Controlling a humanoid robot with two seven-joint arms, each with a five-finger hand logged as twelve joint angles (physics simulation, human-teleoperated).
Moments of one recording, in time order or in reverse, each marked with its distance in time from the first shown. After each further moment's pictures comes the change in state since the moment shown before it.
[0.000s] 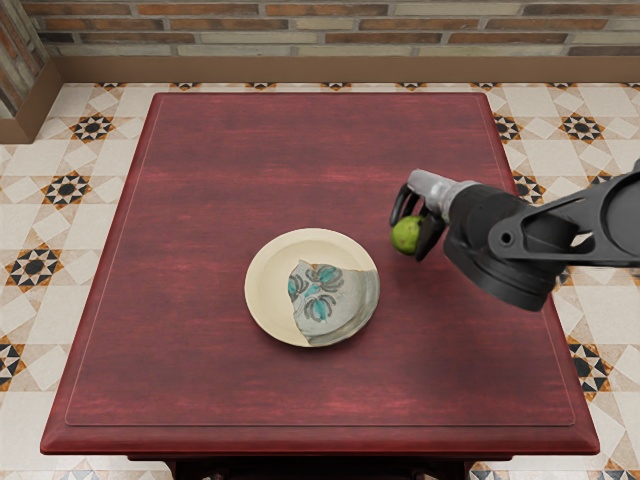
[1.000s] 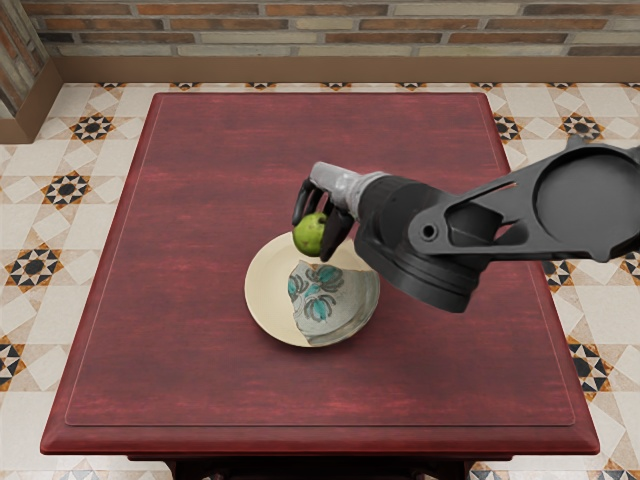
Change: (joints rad) left arm 0.023 0.000 0.000 0.001 0.001 0.000 0.000; right arm 0.045 0.161 0.184 -0.001 0.098 -0.002 0.000
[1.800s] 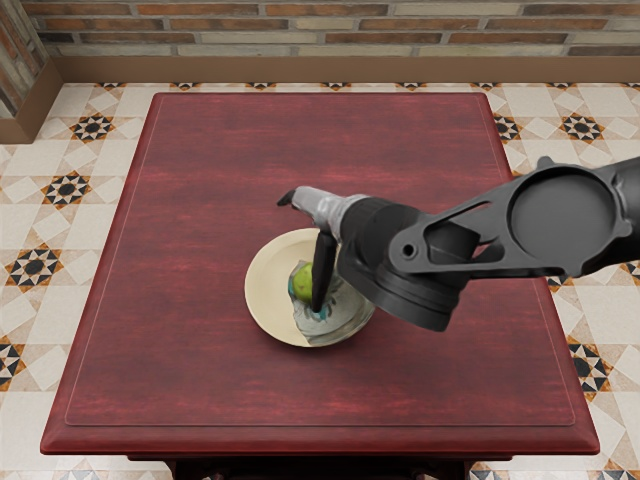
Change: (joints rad) left arm 0.015 0.000 0.000 0.000 -0.001 0.000 0.000; right arm -0.058 0.036 0.048 -0.008 0.007 -0.003 0.000
